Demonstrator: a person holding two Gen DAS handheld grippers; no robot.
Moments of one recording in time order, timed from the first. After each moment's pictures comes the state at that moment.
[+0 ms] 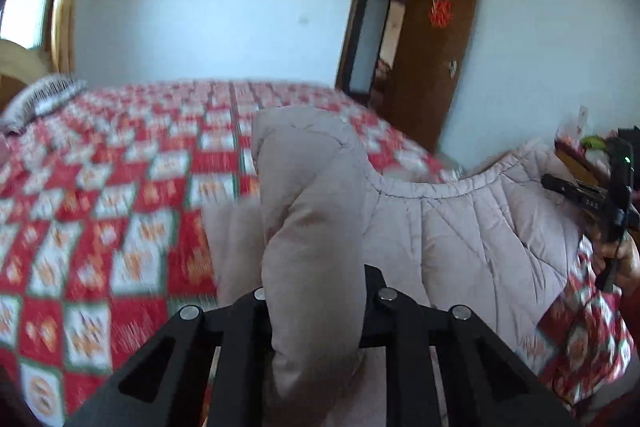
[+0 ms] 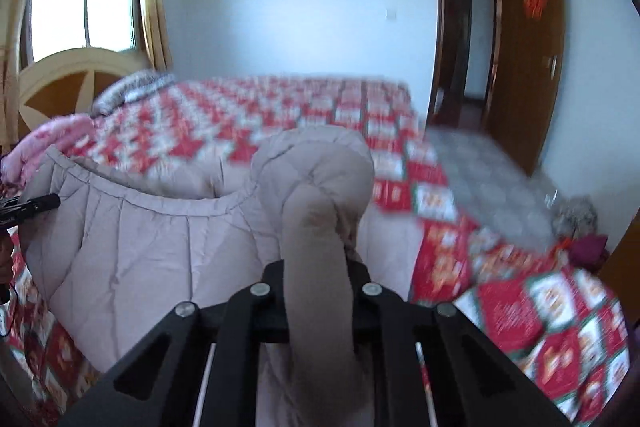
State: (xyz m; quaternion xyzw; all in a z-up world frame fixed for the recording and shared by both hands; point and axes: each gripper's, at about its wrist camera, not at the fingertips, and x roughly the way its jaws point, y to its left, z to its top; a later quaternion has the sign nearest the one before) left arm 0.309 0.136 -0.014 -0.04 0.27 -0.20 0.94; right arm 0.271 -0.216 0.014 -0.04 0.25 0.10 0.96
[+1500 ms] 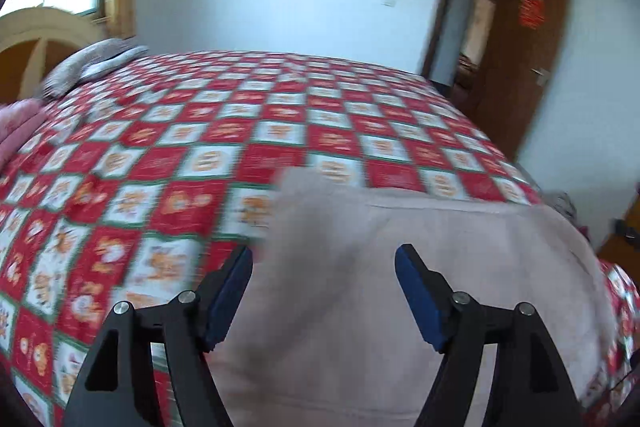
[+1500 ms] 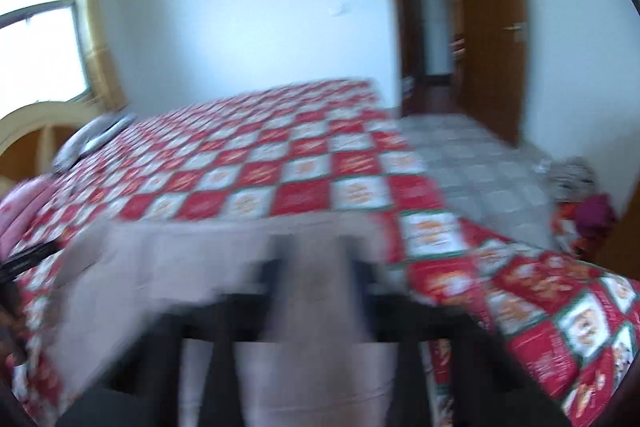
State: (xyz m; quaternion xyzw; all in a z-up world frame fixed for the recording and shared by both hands) left arm 0.437 0.136 -0.056 -0.05 0.33 -0.07 0.94; right arm 0.394 -0.187 -0.018 0.03 0.31 0.09 0.95
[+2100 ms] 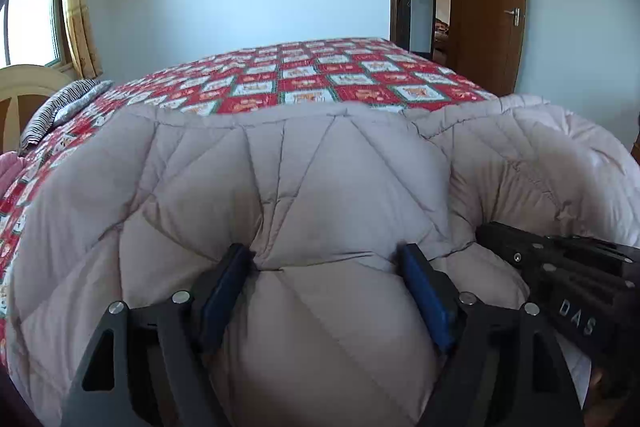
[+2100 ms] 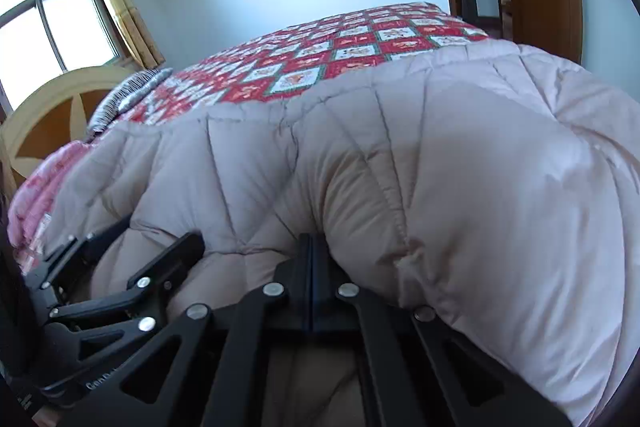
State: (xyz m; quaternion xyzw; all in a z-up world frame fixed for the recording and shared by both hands) left arm 0.451 0.022 -0.143 0.04 0.34 -0.07 0.94; right arm 0.434 -0.106 -0.143 0.08 0.37 0.13 0.92
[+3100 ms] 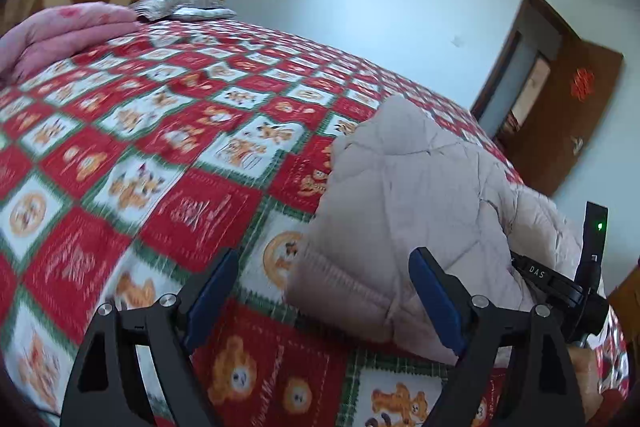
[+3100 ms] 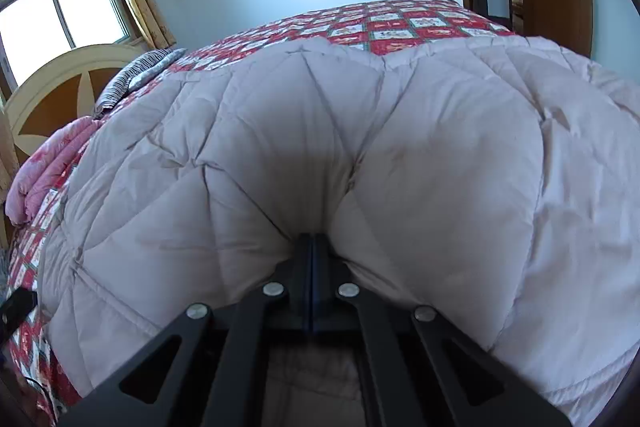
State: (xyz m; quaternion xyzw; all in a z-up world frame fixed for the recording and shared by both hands) left arm 0.288 0.197 -0.128 -0.20 0.30 0.05 0.93; right arm 0.403 -0.045 -0.149 0.08 0.38 0.15 0.91
